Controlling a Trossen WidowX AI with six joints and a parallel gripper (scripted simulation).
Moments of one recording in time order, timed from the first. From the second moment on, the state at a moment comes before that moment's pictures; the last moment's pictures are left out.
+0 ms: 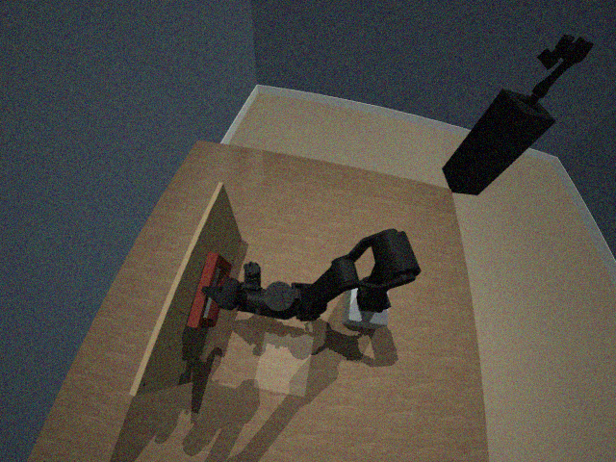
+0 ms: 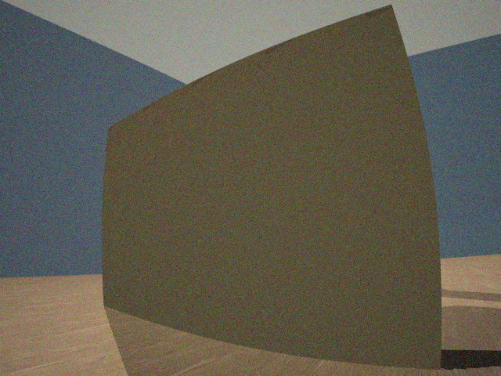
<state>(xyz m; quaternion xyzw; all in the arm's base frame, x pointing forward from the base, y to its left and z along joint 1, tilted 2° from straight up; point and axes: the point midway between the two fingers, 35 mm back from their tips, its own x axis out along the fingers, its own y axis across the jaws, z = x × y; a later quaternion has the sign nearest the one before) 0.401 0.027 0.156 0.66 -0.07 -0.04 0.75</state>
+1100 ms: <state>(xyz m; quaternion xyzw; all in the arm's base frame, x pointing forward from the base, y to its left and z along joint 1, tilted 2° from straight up) 0.401 0.021 0.156 0.66 -0.07 -0.04 0.75</state>
